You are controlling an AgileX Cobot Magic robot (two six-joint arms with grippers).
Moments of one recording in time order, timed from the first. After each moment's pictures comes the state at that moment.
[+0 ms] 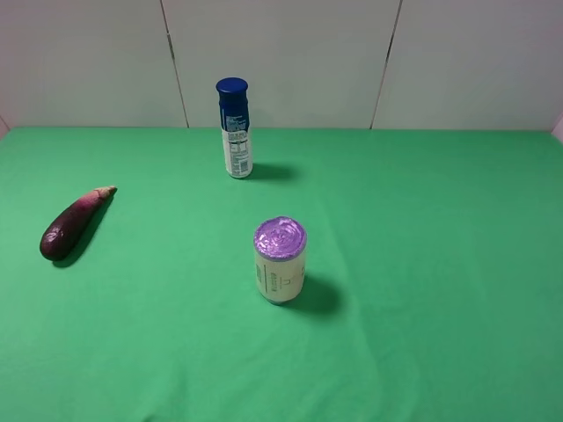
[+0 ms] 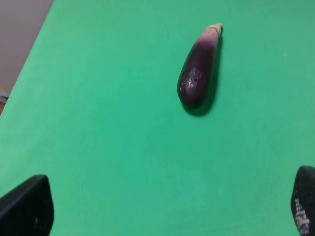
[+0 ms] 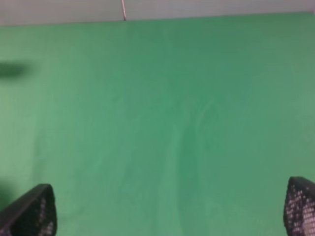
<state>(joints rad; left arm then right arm) 0.09 -0.01 -0.48 0.10 1.06 -0.03 0.01 -0.01 -0.50 0.02 1.01 -0.03</state>
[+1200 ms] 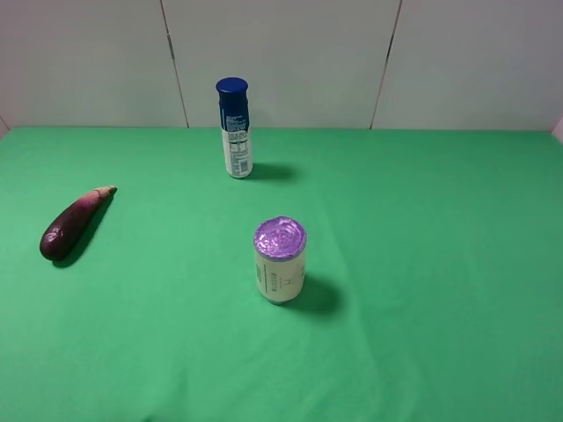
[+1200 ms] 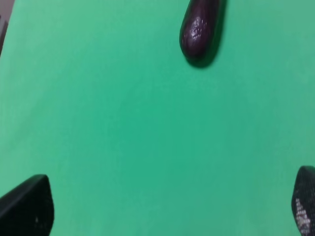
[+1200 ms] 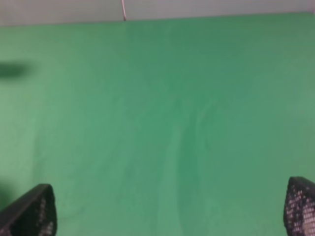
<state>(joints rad) 0.09 0.49 -0.72 0.11 1.16 -0.03 0.01 -0.01 -0.50 0.02 1.01 -0.03</state>
